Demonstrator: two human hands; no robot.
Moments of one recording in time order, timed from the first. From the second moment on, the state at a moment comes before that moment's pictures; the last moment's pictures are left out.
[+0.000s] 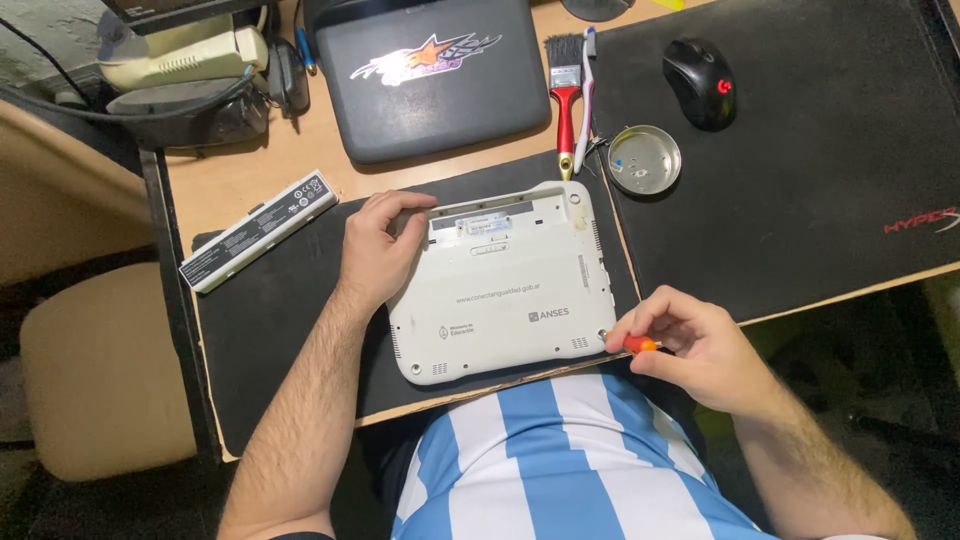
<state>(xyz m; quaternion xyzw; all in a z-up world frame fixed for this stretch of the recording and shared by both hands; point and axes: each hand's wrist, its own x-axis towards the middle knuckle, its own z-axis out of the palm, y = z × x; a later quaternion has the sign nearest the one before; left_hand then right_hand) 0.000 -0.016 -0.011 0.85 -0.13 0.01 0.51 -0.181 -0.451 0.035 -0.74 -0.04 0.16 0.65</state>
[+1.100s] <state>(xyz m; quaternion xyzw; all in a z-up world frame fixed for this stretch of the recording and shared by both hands) -0.002 -0.019 -0.005 0.85 -0.13 0.00 0.52 -0.175 -0.436 0.055 -0.72 -0.08 0.16 0.67</state>
